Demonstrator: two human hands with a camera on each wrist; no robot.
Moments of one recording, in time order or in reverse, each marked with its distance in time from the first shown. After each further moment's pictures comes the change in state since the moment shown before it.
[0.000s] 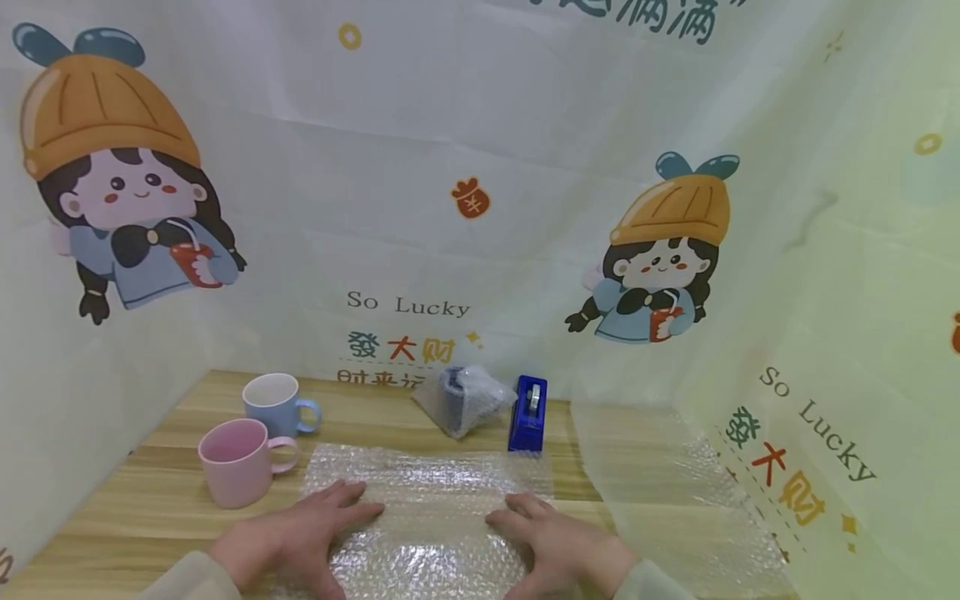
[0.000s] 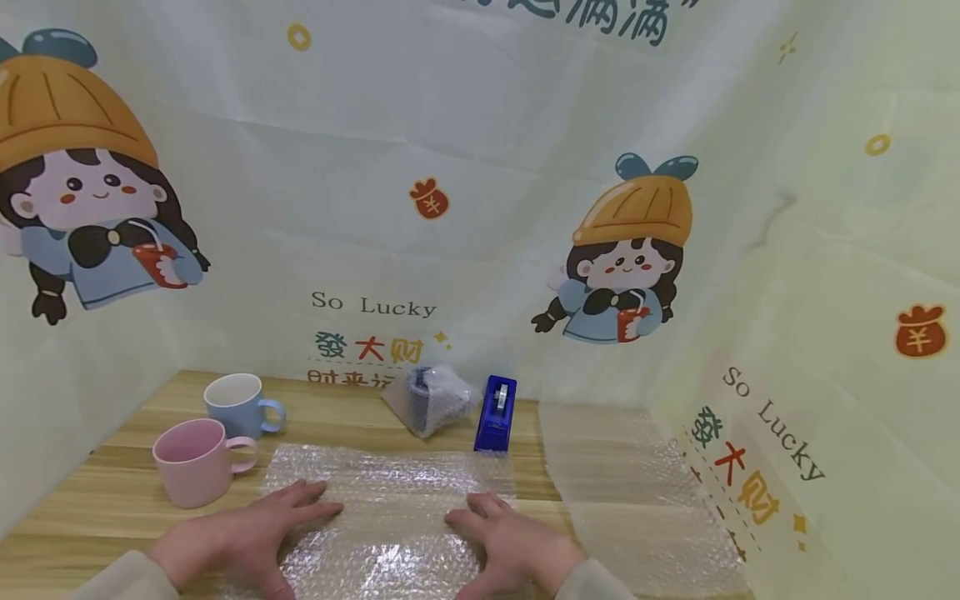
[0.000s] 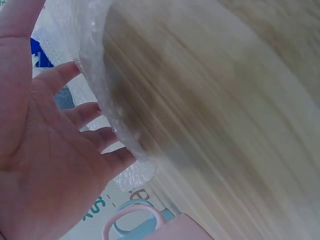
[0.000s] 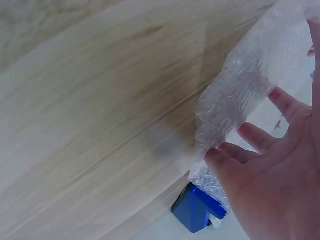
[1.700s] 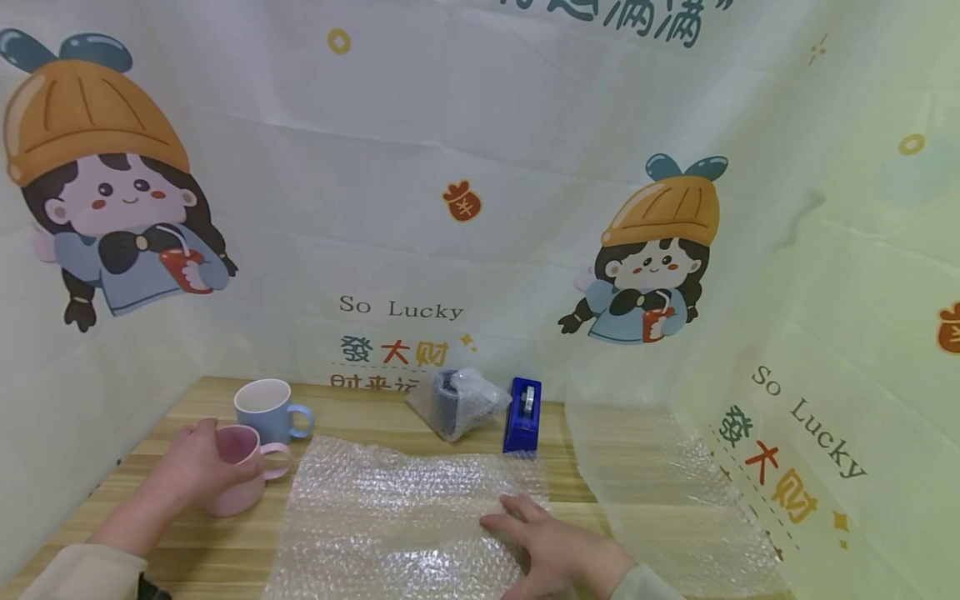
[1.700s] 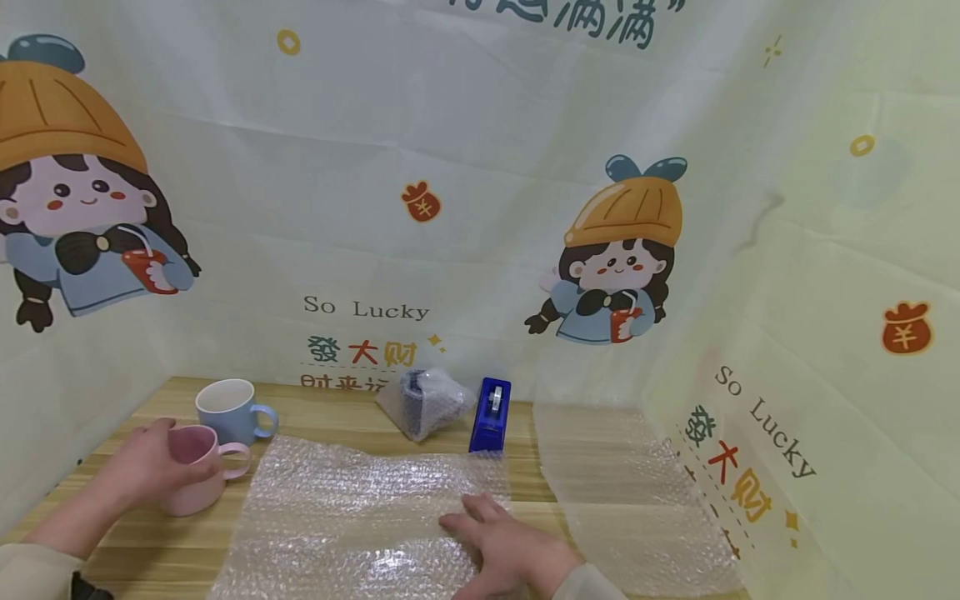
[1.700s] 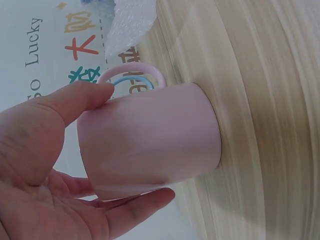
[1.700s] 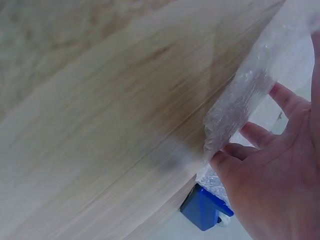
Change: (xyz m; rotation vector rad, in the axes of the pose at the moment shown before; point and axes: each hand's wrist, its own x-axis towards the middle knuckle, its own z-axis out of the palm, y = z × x) left_hand -0.038 -0.080 -0.082 -0.049 0.464 -0.528; right_hand -0.001 0.002 0.003 0.070 0.003 0.021
